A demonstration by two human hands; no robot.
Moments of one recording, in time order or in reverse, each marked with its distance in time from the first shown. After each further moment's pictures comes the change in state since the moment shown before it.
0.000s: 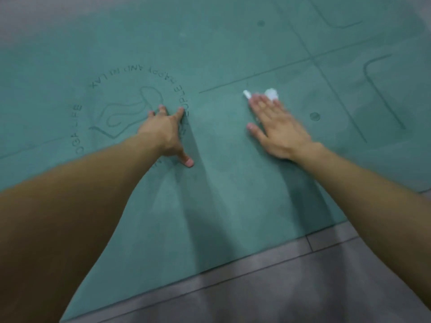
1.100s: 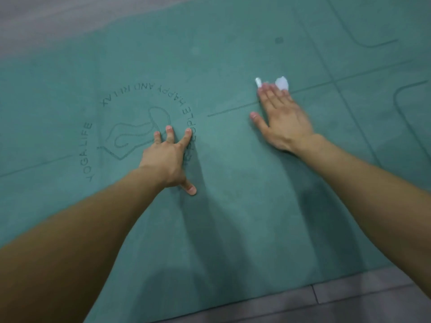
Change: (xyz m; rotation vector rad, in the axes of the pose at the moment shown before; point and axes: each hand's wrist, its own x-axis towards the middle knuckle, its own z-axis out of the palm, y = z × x) left_hand 0.006 0.001 0.006 0.058 0.010 -0.014; right_hand 0.085 0.019 -0.020 0.033 -0.001 0.087
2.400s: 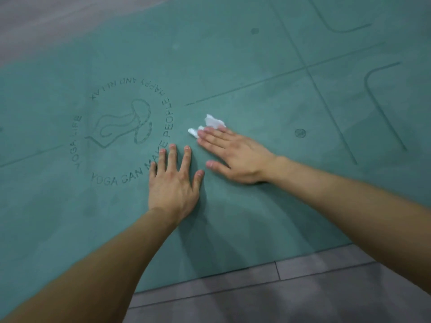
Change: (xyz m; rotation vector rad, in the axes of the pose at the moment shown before) left_hand -0.060 0.079 0.097 -0.046 0.378 -0.090; right_hand -0.075 -0.026 0.027 0.013 -0.106 -0.605
